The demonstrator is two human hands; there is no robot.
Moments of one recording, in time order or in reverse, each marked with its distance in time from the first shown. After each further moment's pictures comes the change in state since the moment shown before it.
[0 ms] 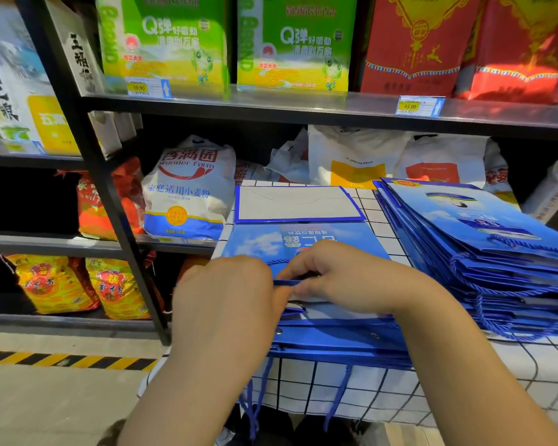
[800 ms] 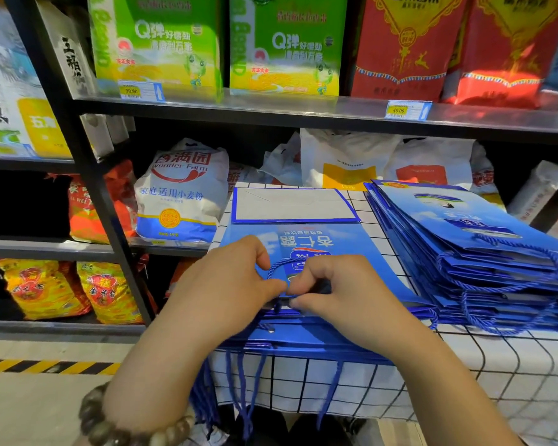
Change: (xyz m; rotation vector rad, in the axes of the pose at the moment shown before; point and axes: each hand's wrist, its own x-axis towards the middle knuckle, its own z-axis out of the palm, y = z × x) left_hand 0.022 -0.015 0.009 -0.569 -0.243 0.006; right_hand -0.025 0.006 0.029 0.138 0.450 0.033
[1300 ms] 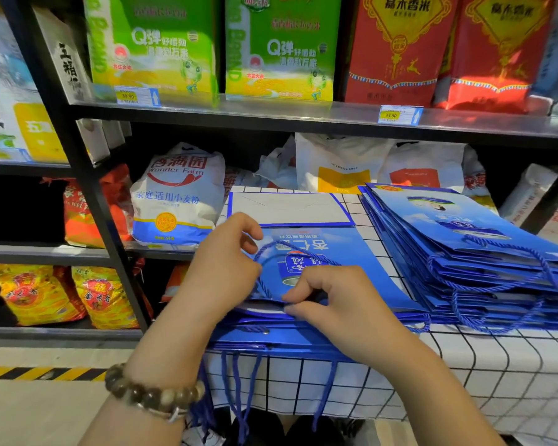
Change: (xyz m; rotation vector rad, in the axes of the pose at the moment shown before) left_hand 0.021 -0.003 0.010 -0.396 0.201 0.044; right_hand -0.010 0.006 0.005 -0.004 0.052 -0.043
